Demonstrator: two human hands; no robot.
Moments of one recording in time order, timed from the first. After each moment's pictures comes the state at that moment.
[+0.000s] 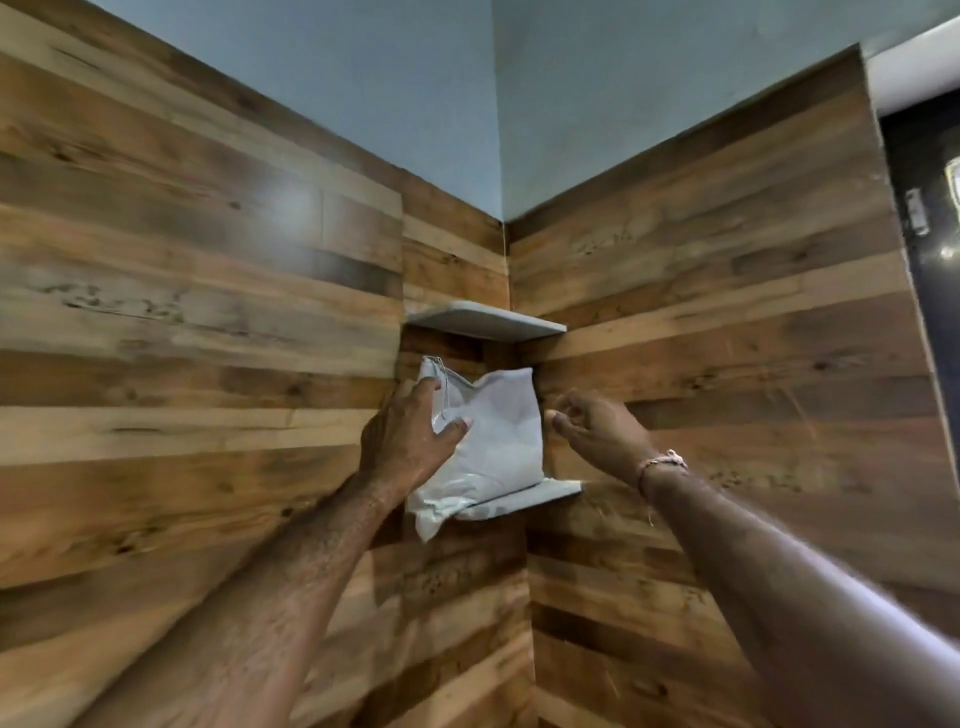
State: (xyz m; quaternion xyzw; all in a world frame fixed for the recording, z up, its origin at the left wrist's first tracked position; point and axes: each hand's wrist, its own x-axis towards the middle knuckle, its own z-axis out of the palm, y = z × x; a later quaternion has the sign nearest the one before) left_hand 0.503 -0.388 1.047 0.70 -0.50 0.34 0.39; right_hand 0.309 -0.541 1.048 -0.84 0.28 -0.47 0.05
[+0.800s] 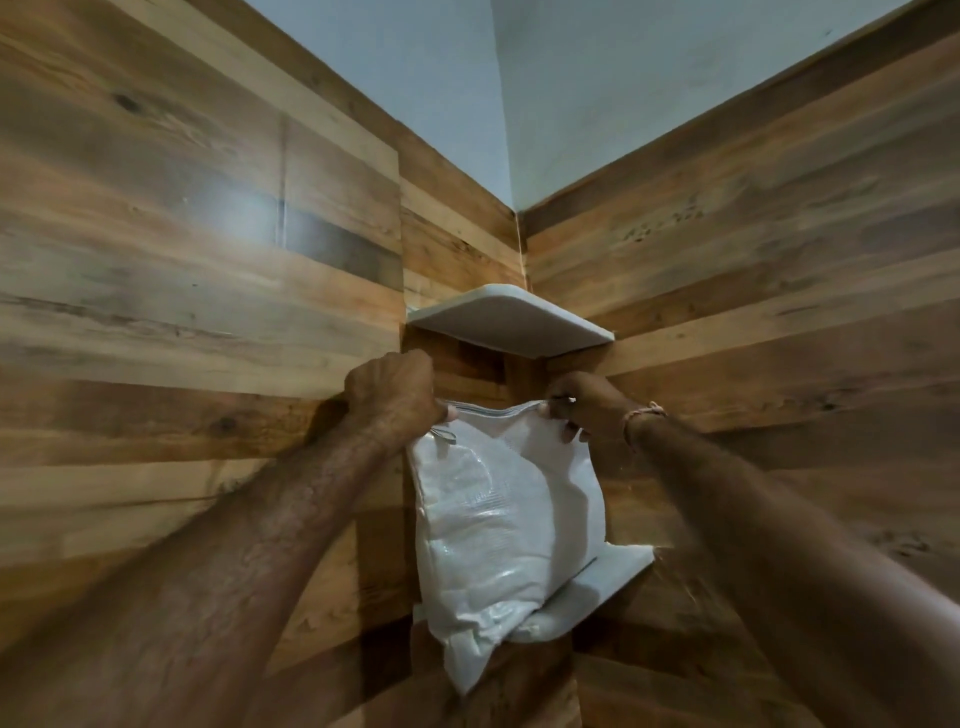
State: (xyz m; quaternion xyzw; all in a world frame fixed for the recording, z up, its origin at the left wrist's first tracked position) left_hand 0.634 -0.504 1.153 0.76 -0.45 0.38 0.27; right_hand 0.478 -0.712 1.141 -0.85 0.26 -0.44 0.12
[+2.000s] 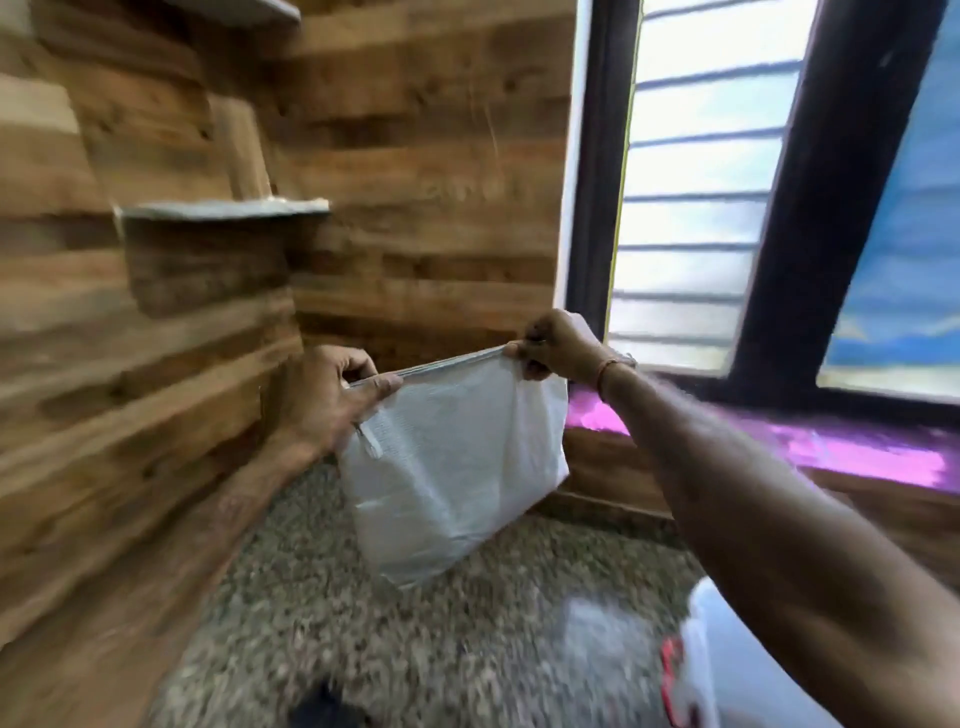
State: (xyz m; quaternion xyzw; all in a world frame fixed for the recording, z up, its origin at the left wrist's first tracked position) left_hand 0.266 -0.304 0.822 0.63 -0.65 0.04 0.43; right_hand 0.004 -0.461 0.836 -0.80 0.45 -0.35 0.20
